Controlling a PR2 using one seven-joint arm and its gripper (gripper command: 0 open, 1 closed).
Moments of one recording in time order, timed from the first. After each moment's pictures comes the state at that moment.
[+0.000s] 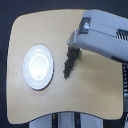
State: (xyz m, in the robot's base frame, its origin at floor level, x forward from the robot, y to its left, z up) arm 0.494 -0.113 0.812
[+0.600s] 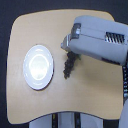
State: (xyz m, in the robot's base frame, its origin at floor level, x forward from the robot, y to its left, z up) arm 0.494 -0.081 0.769
